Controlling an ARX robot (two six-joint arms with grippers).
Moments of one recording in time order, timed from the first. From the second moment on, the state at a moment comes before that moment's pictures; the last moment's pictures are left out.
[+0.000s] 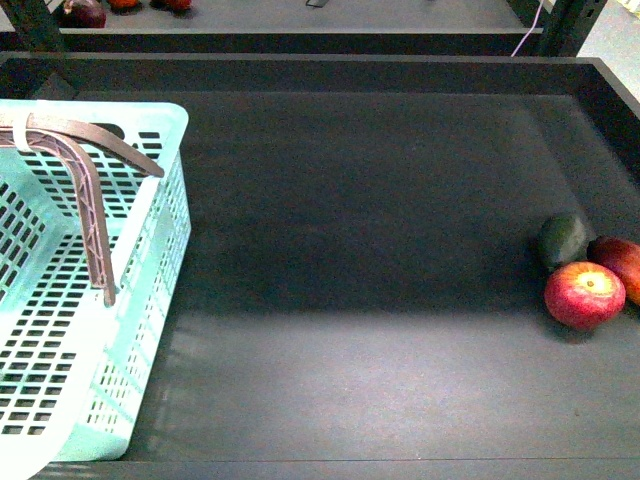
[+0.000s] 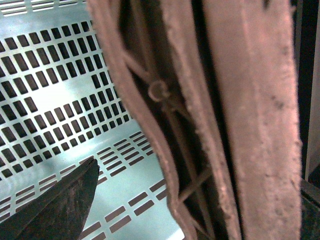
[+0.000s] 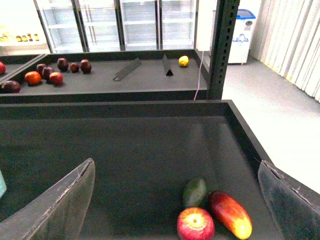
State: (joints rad) left arm 0.11 1.73 0.86 0.01 0.06 -1.20; right arm 0.00 0.01 0.02 0.00 0.00 0.00
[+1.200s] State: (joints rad) left arm 0.06 1.51 0.86 -0.08 0.08 -1.15; right arm 0.00 0.01 0.02 0.00 0.00 0.00
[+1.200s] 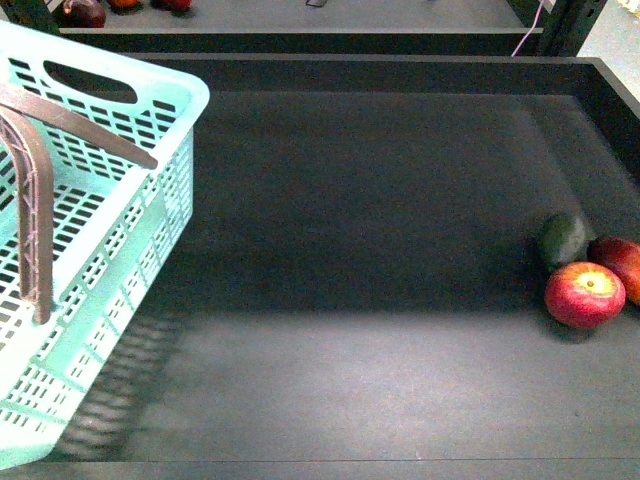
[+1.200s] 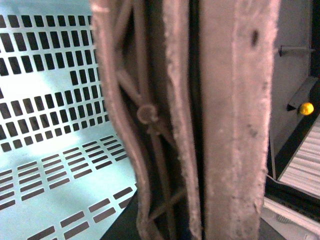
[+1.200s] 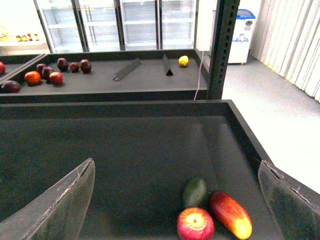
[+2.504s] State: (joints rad) left arm -0.68 1.45 1.20 -0.35 0.12 -0.89; right arm 0.00 0.01 0.02 0.00 0.00 0.00
